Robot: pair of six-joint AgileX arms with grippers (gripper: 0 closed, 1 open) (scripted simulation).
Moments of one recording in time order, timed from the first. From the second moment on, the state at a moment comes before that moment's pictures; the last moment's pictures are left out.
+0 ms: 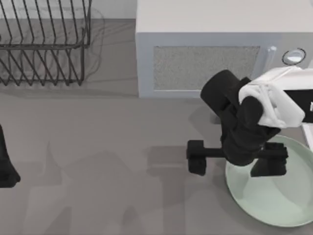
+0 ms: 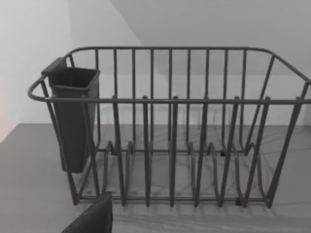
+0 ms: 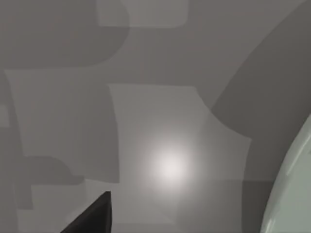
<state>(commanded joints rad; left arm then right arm) 0.00 0.00 0.00 0.00 0.00 0.00 0.62 2.00 1.11 -0.69 0.00 0.63</state>
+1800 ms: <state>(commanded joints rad) 0.00 0.00 0.00 0.00 0.00 0.00 0.61 1.91 1.29 -0.86 0.02 0.63</state>
